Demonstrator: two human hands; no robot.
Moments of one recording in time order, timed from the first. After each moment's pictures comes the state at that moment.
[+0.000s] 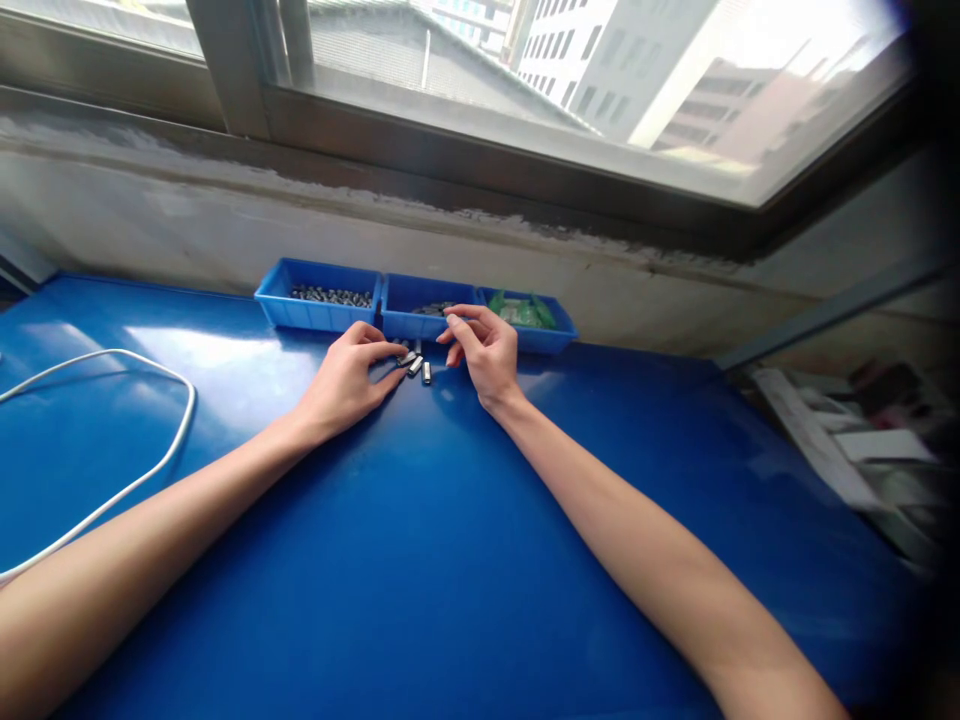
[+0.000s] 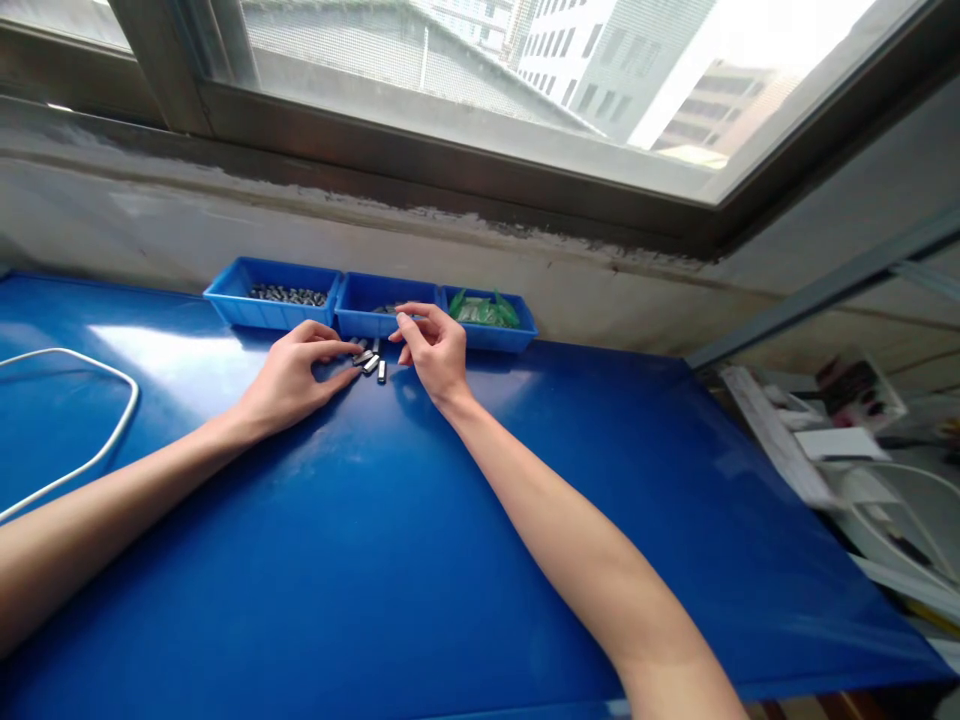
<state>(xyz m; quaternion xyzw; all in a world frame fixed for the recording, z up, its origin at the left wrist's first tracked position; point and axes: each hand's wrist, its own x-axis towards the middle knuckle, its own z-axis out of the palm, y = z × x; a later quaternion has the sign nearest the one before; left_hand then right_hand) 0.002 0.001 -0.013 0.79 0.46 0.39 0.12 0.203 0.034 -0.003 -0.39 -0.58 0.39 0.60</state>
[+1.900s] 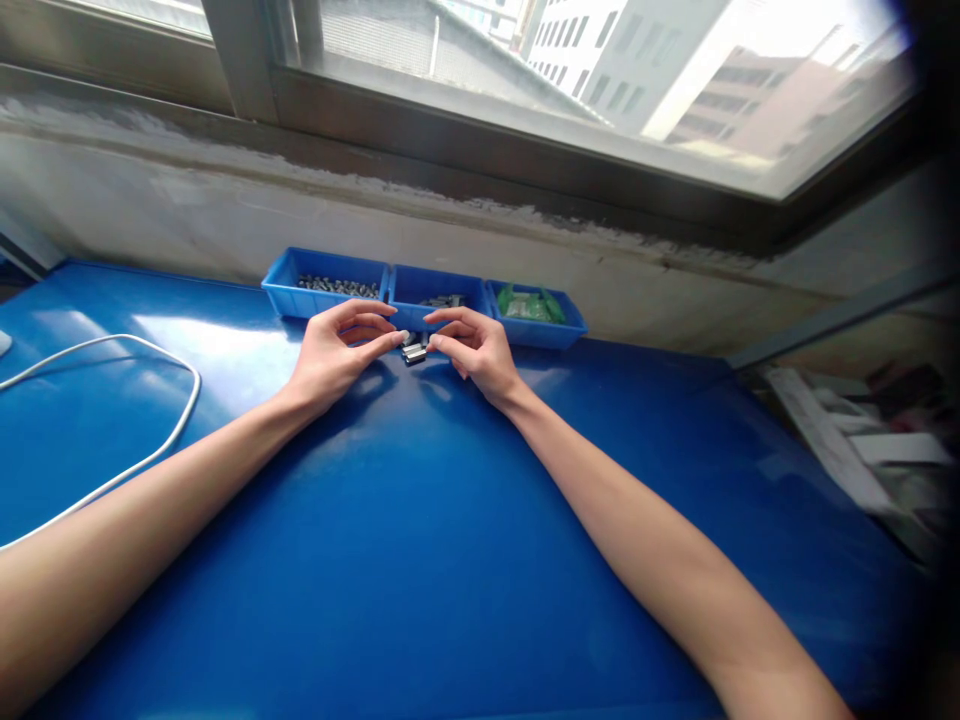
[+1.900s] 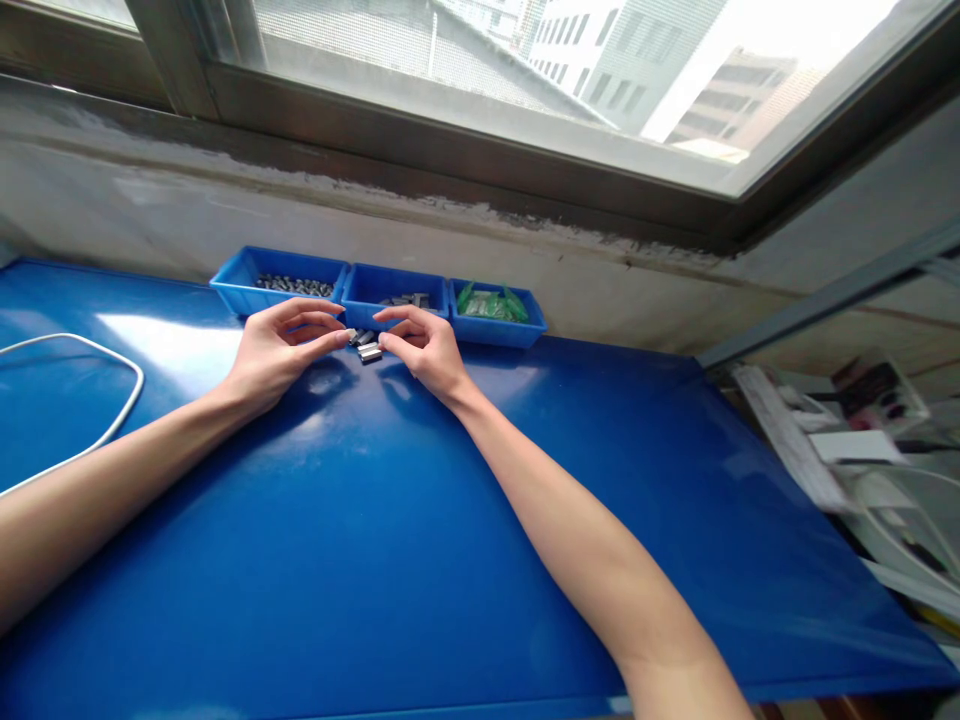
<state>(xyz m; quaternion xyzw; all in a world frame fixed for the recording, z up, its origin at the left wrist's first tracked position) -0.003 0.003 0.000 0.59 0.43 0.55 0.40 0.206 0.030 0.000 -0.36 -0.66 0.46 0.46</state>
